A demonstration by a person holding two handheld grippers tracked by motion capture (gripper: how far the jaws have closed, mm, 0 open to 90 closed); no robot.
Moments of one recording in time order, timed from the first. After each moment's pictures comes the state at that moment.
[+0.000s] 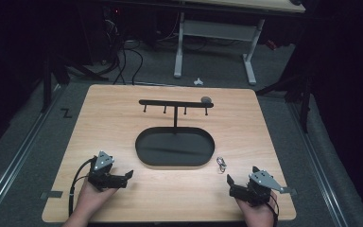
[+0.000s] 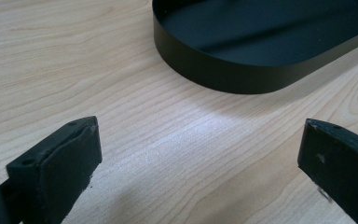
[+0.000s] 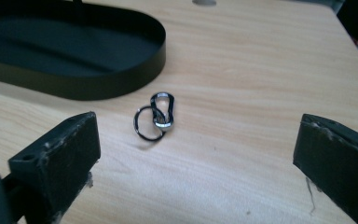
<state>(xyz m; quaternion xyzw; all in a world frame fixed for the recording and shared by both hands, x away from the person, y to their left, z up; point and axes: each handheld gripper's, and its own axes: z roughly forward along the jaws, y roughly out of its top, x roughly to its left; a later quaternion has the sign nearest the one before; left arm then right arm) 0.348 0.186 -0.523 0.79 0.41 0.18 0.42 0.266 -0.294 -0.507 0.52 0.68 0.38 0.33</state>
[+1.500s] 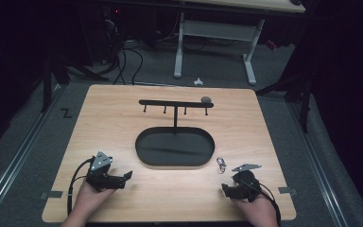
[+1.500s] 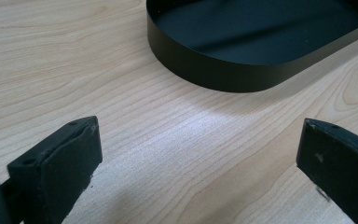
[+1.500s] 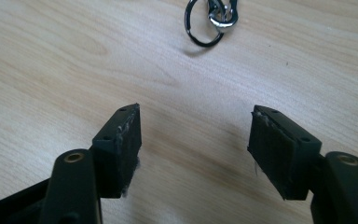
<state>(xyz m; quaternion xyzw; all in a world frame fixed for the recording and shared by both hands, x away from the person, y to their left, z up) 0.347 0.191 -0.523 0.79 0.41 0.16 0.43 0.292 -0.269 -0.498 0.55 0.79 0.20 0.15</state>
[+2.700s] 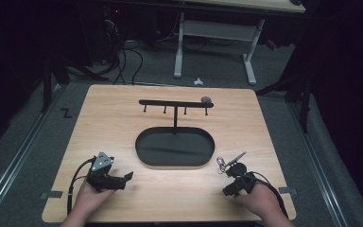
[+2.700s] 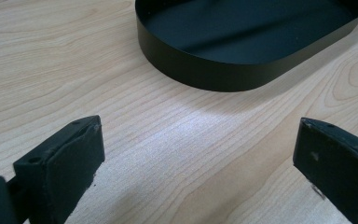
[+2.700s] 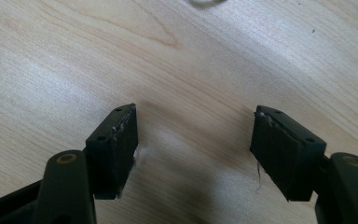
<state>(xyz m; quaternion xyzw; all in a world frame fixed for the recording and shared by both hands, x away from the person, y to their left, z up) 0.346 0.189 -0.522 0.80 0.39 0.15 0.43 0.323 -0.258 -0.491 0.53 0.84 0.05 0.06</state>
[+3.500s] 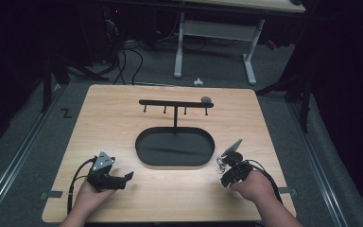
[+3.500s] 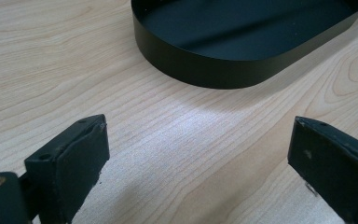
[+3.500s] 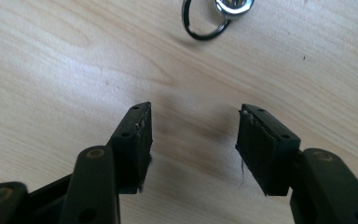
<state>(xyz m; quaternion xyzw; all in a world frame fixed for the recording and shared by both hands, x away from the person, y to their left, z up) 0.348 0.188 -0.523 0.80 0.38 0.15 0.43 0.358 -0.249 -0.480 0.57 0.82 0.01 0.00</state>
